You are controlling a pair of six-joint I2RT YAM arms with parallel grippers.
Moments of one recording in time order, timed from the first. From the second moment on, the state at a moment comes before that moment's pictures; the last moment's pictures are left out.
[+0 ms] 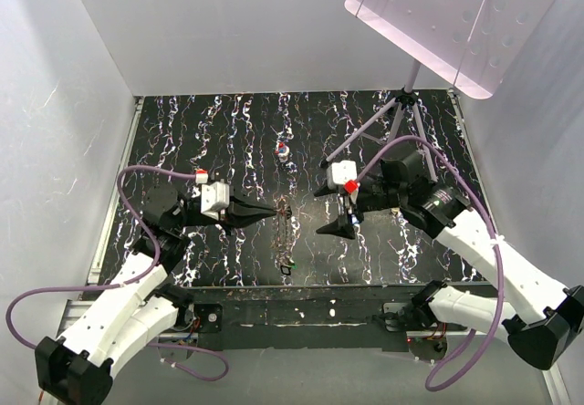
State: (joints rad) left arm -0.45 0.75 0.59 0.42 1.07 -0.04; right arm 0.72 1.03 1.06 -0.50 -0.85 -0.54
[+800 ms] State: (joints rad) left arm -0.34 0.78 0.63 0.14 1.02 0.12; right arm 0.28 1.57 1.15 -1.01 -0.73 -0.86
